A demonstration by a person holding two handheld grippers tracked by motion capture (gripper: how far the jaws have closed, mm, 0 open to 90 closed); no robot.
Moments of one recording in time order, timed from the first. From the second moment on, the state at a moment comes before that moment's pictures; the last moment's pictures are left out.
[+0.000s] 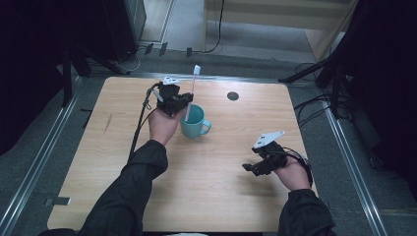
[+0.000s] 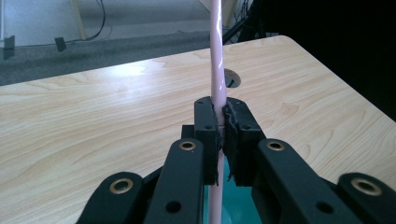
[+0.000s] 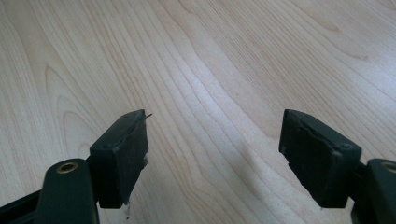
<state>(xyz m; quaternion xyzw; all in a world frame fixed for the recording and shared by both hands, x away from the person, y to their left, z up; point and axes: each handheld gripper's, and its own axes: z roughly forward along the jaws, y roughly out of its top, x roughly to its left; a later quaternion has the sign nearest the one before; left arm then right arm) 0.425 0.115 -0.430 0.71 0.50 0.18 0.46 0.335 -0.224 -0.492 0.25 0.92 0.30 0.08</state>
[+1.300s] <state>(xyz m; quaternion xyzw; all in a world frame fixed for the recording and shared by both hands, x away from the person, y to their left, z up) 0.425 0.110 -0.458 0.74 0.50 0.15 0.42 0.336 -0.224 -0.493 0.25 0.92 0.30 0.07</state>
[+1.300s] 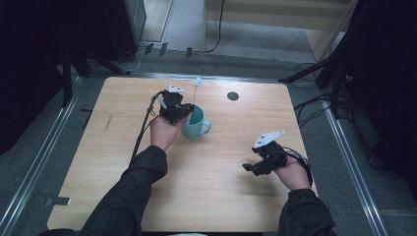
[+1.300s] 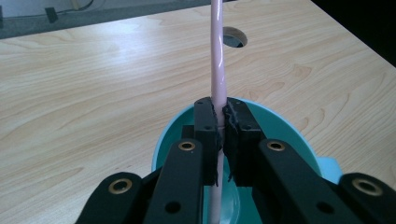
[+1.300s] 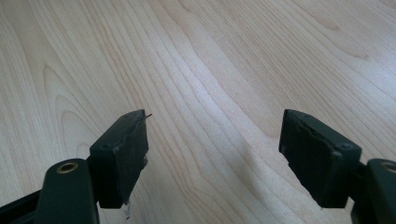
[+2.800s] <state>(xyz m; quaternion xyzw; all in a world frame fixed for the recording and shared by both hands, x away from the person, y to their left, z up) 0.415 0.125 -0.423 0.79 0.48 0.11 0.37 0.336 -0.225 -0.491 0.25 0.92 0.30 0.08</state>
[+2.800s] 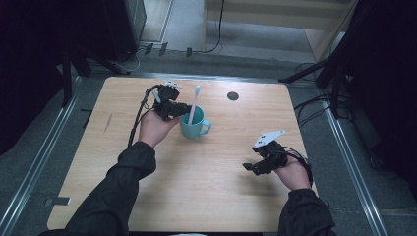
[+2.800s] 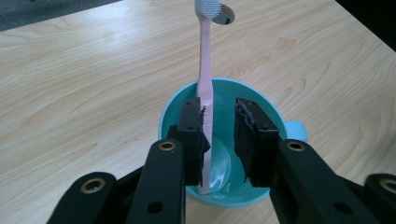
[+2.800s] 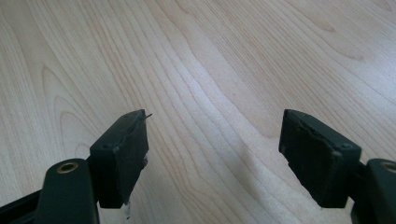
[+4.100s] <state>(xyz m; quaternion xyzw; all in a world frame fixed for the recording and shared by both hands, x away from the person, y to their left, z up) 0.367 0.187 -0.440 0.80 0.50 0.07 0.33 0.338 -0.220 -0.493 0.25 0.92 0.29 0.07</state>
